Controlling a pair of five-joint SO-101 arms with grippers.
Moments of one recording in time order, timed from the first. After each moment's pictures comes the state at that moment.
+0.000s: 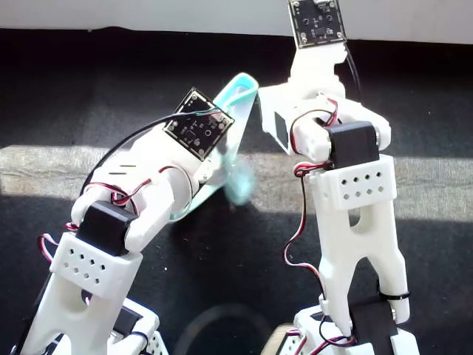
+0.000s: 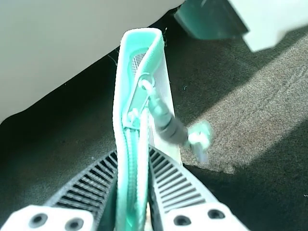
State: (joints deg) left arm 17.5 -47.5 28.0 60.5 -17.3; right arm -18.0 -16.6 -14.4 75.1 0.0
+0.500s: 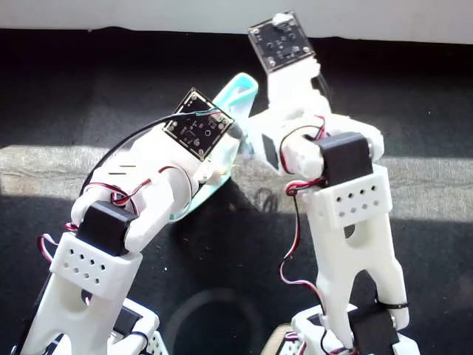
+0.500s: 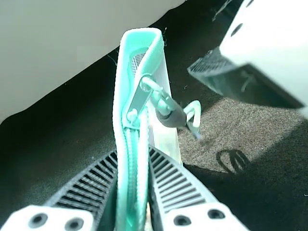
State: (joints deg) left arm 17.1 -47.5 28.0 60.5 -17.3; right arm -23.9 -19.0 -14.1 83.4 8.0
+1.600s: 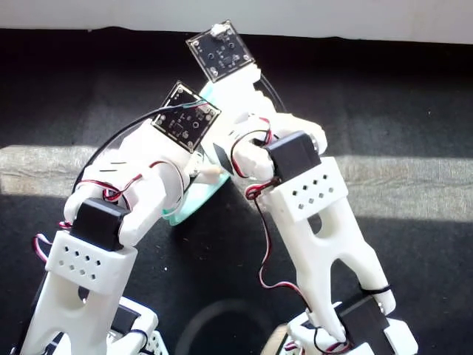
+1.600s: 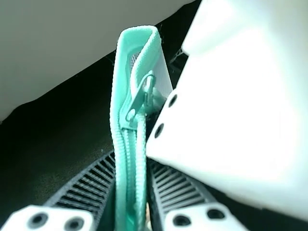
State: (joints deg) left arm 16.5 -47.5 28.0 60.5 -17.3; right arm -33.9 -14.2 -9.7 71.6 5.2
